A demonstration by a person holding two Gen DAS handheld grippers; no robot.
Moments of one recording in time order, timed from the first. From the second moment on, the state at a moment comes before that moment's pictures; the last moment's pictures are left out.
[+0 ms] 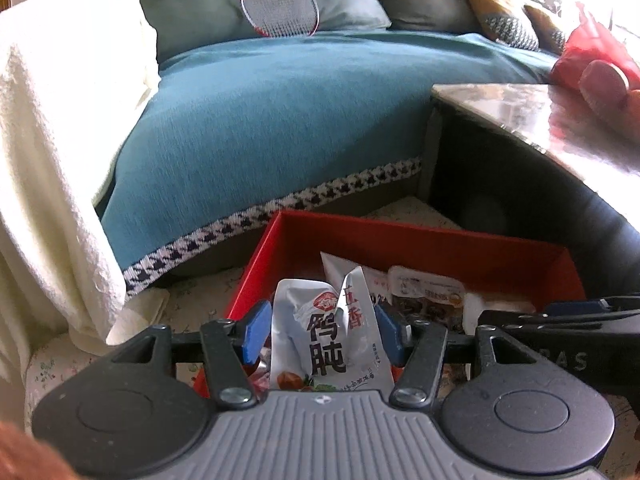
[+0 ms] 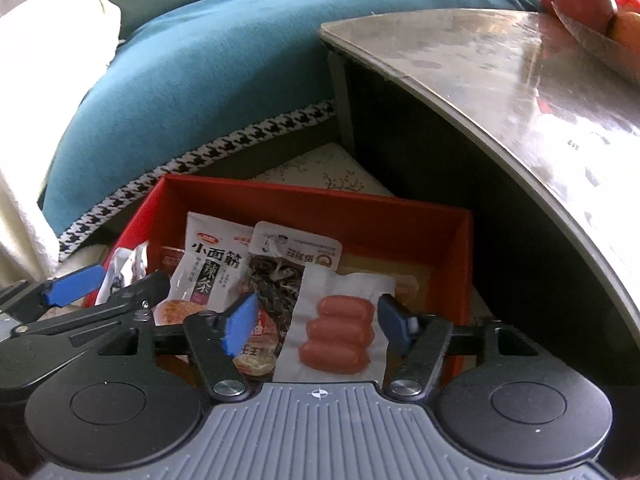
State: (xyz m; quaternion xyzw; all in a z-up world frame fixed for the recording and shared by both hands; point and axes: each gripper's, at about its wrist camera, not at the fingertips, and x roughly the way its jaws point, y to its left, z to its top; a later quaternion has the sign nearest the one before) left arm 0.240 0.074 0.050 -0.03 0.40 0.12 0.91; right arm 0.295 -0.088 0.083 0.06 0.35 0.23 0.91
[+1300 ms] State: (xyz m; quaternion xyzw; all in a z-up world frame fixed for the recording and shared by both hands) left arm 0.166 0.070 0.046 -0.08 0.46 0.06 0.88; right arm 0.211 -0.154 0.066 0.05 0.34 0.24 0.91
